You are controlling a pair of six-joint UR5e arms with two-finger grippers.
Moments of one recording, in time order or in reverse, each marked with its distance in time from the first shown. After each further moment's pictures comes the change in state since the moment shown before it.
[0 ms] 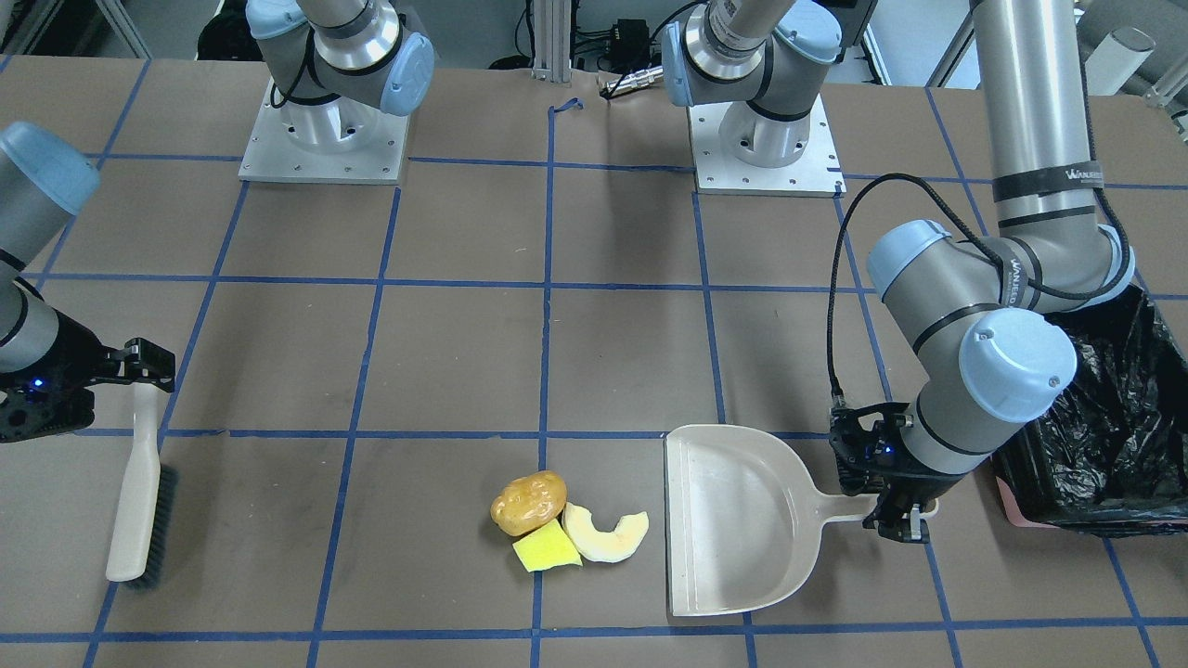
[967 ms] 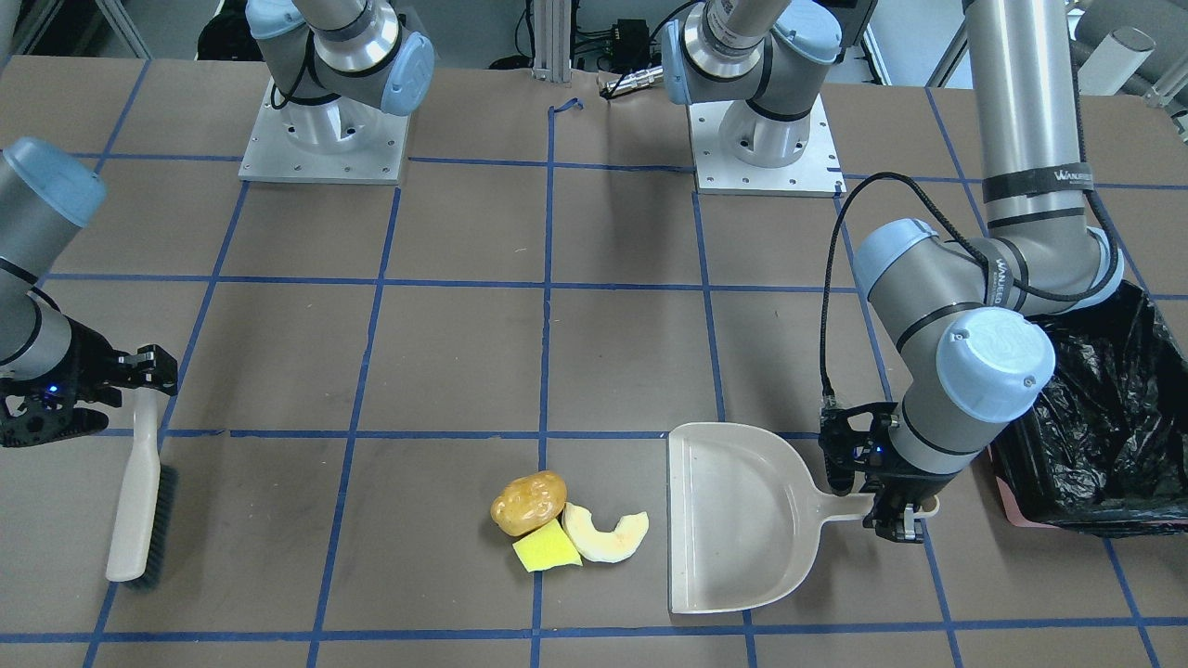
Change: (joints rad) left arm -0.027 -0.007 0.009 0.000 0.044 -0.011; right arm 0.001 0.022 0.006 0.012 -0.016 0.006
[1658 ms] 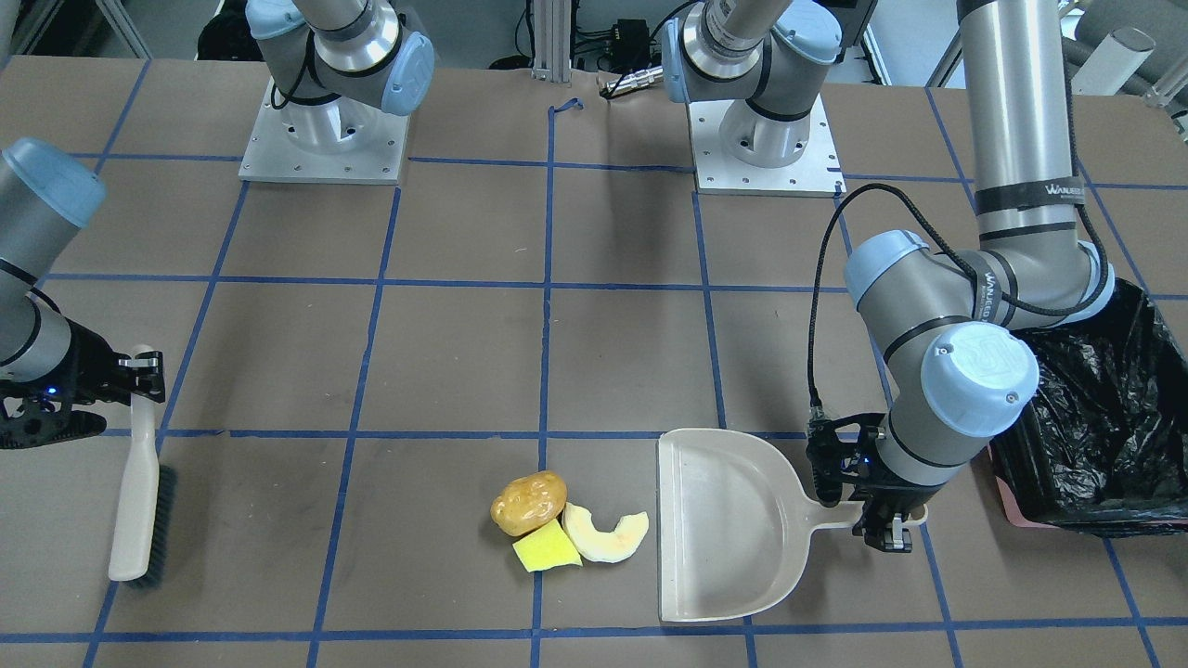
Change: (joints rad) left arm -0.014 -0.022 0.020 -0.005 0.002 -0.029; right arm 0.004 0.000 -0.007 0.002 0.005 0.027
